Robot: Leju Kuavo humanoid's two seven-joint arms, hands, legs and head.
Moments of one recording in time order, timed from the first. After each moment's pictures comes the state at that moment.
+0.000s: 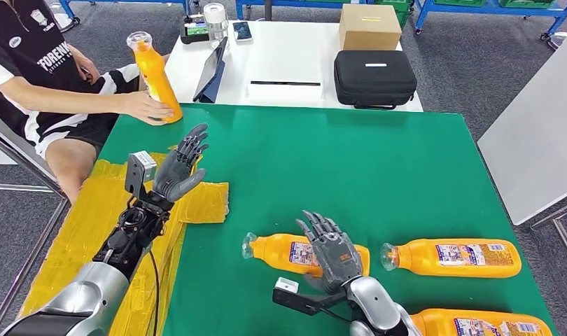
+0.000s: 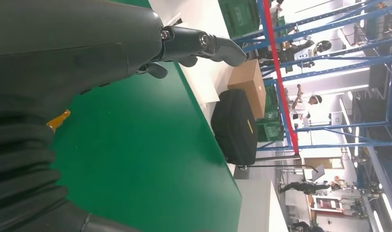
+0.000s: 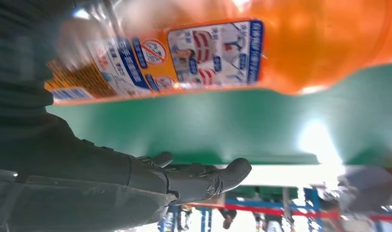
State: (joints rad) left arm -0.61 -0.04 -0.06 -0.67 -0.19 -0.38 -0.70; right arm -0.01 -0.05 0.51 -1.40 1.27 -0.24 -0.01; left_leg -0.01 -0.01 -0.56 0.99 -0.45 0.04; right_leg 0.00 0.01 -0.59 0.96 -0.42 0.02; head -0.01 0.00
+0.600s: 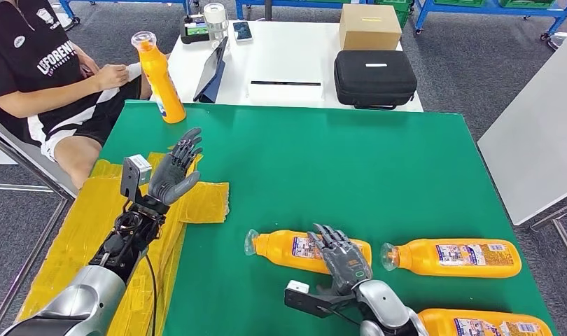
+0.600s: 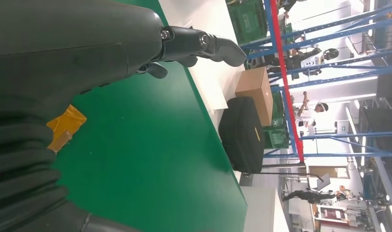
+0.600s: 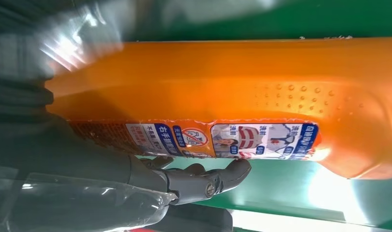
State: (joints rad) left arm -0.59 -0.02 -0.03 -0.66 -0.19 -0.39 -0.70; right arm 0.02 -0.05 0.43 -1.38 1.24 -0.10 -0.05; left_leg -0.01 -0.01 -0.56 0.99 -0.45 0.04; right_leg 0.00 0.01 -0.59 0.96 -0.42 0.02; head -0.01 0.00
